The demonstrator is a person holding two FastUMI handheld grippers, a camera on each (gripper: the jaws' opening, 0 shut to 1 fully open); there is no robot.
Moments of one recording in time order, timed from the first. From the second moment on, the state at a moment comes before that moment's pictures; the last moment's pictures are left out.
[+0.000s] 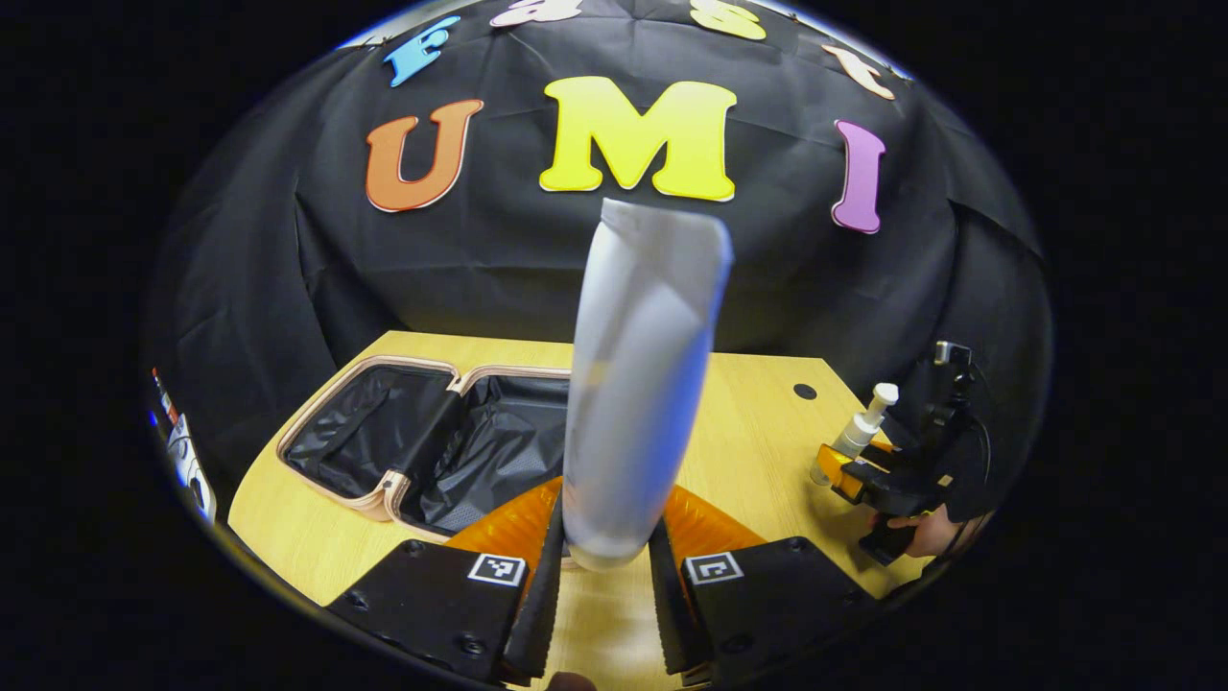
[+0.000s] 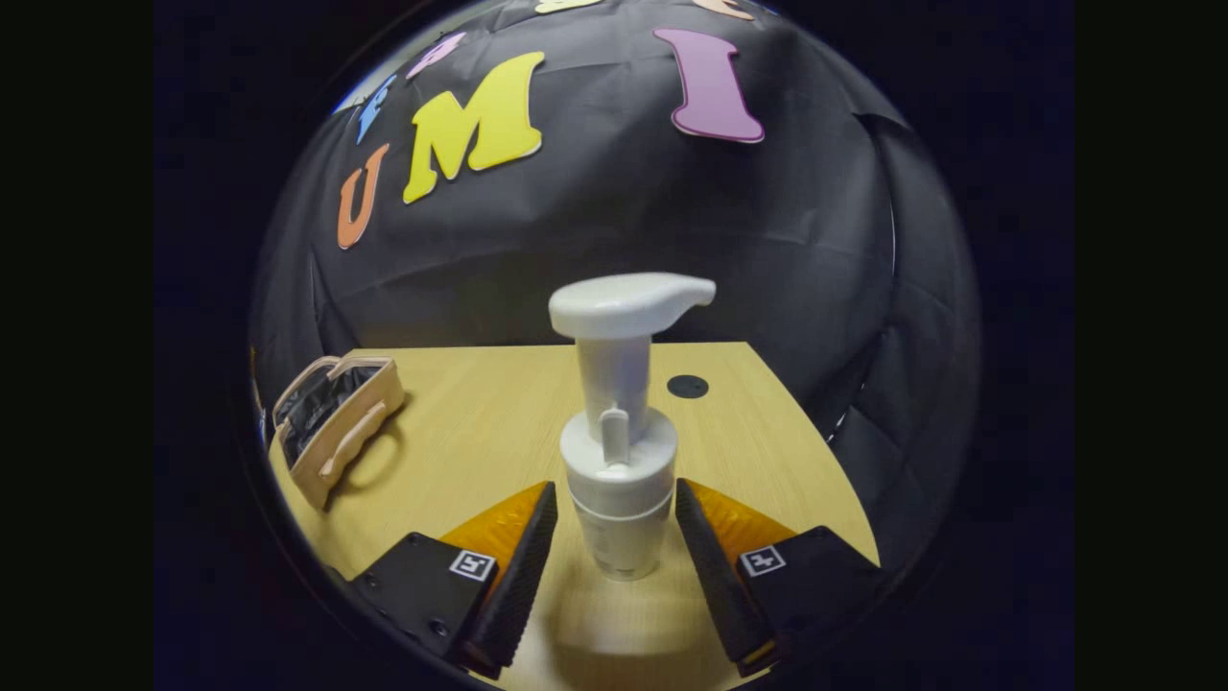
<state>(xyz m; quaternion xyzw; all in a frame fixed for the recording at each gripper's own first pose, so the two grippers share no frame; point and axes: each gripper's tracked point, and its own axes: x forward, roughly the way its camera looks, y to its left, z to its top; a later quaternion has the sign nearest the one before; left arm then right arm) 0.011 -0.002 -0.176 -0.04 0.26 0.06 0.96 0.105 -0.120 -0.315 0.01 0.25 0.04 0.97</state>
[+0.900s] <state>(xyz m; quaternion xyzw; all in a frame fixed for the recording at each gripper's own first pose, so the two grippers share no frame) 0.067 0.137 -0.228 -0.06 0.29 -0.03 0.95 0.027 -0.058 -0.163 0.01 0.25 0.10 0.96</state>
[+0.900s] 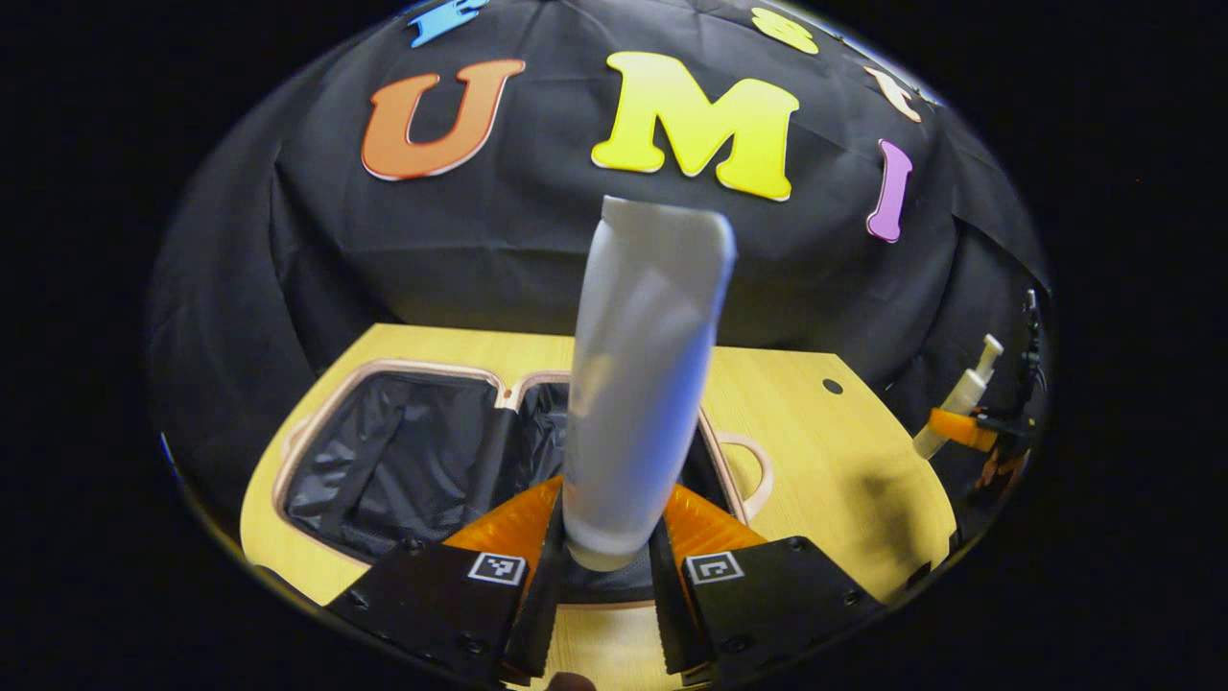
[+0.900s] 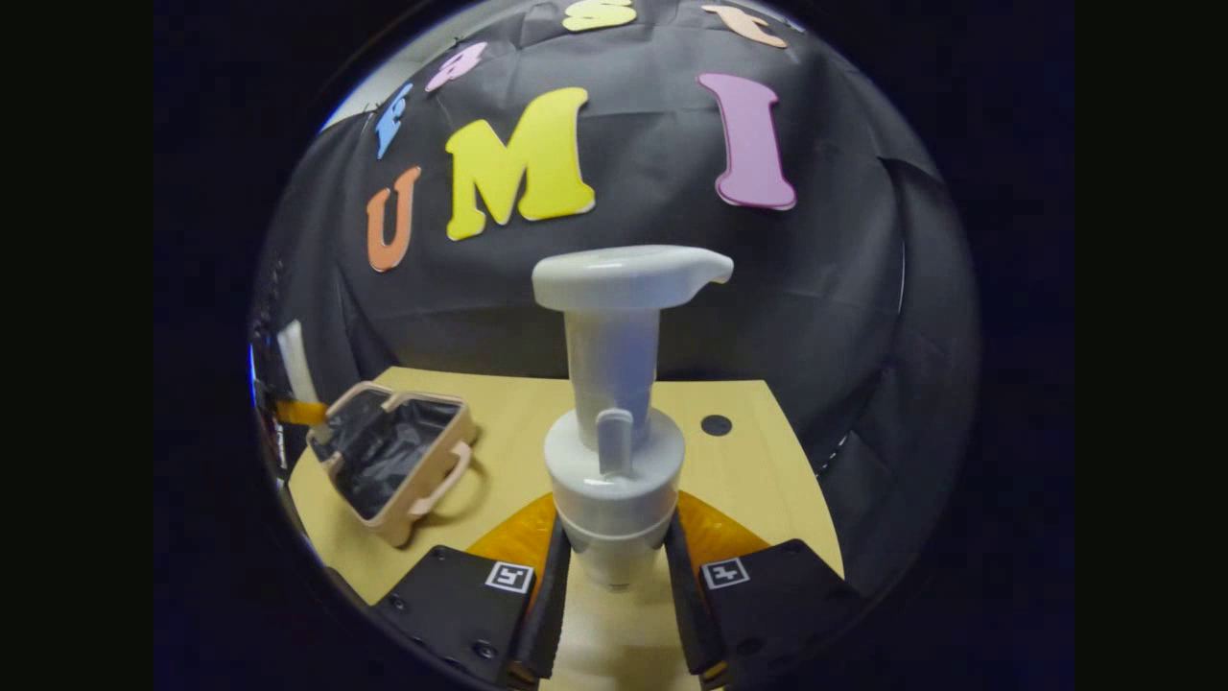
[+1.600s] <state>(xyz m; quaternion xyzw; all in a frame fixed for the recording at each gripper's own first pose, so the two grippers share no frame) 0.101 0.154 -0.350 -0.06 0.56 -0.12 0.82 -0.055 0.013 -0.079 0.08 0.26 0.11 0.96</state>
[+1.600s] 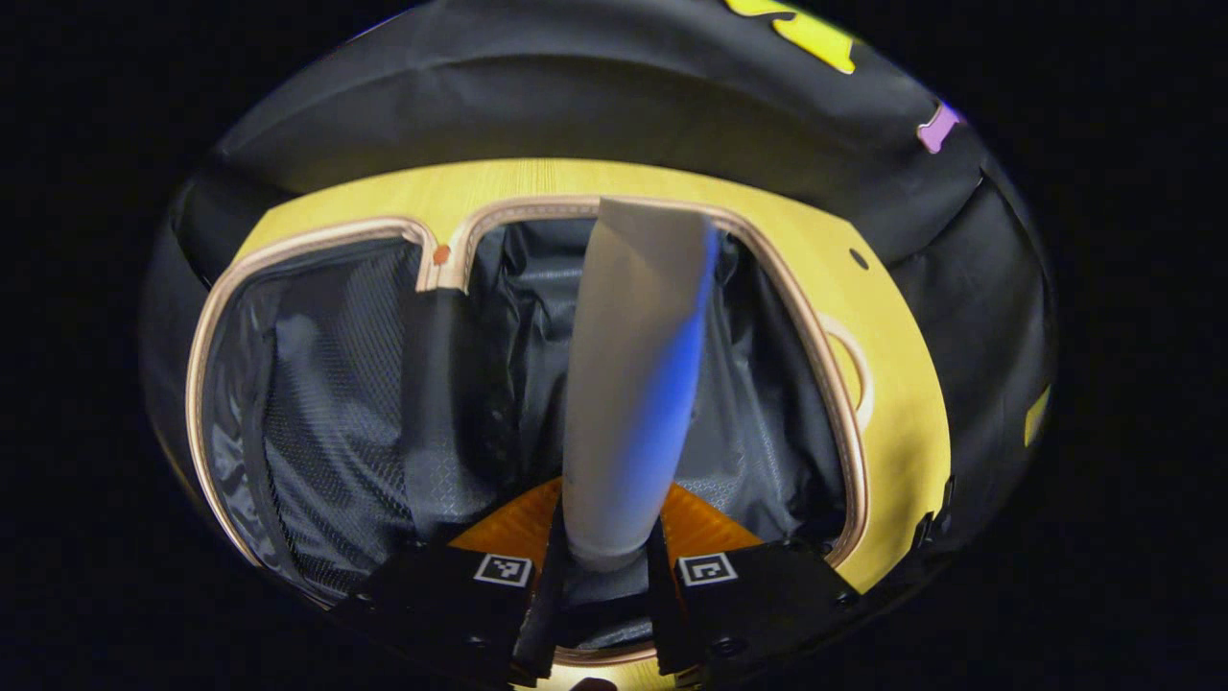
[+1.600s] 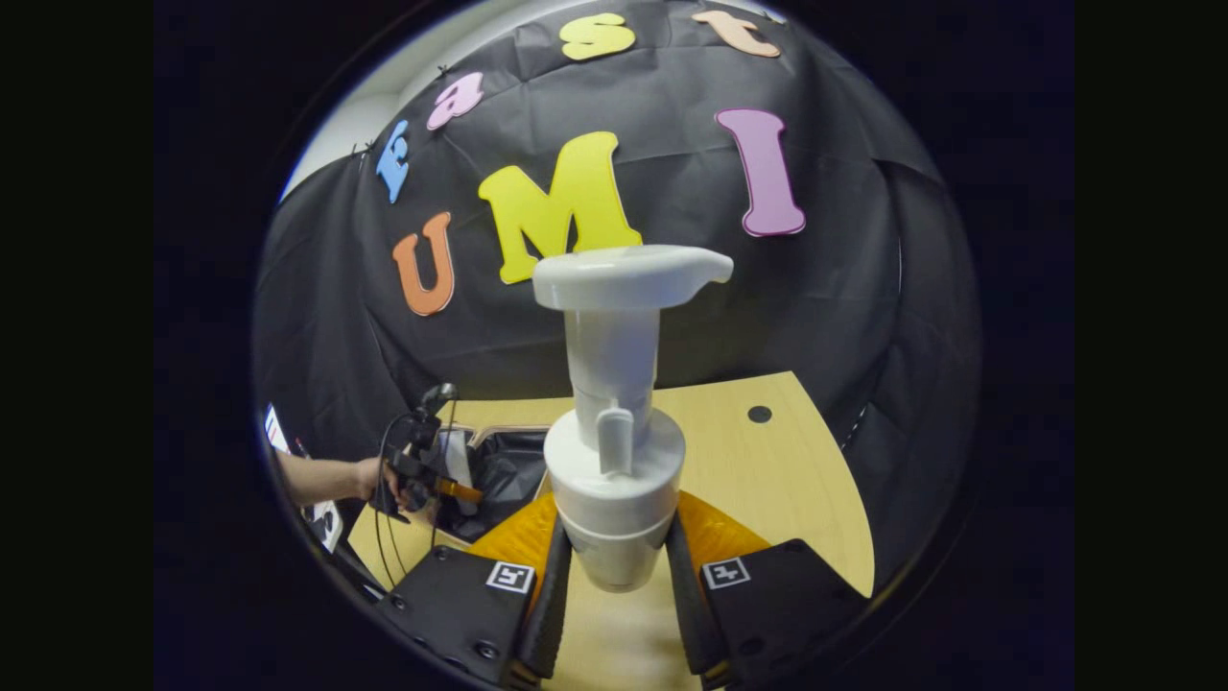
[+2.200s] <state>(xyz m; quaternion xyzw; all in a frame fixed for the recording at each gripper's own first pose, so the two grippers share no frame) 0.095 0.149 -0.355 -0.04 0.62 -0.10 0.78 -0.060 0.060 -0.089 0.06 0.28 0.15 0.95</state>
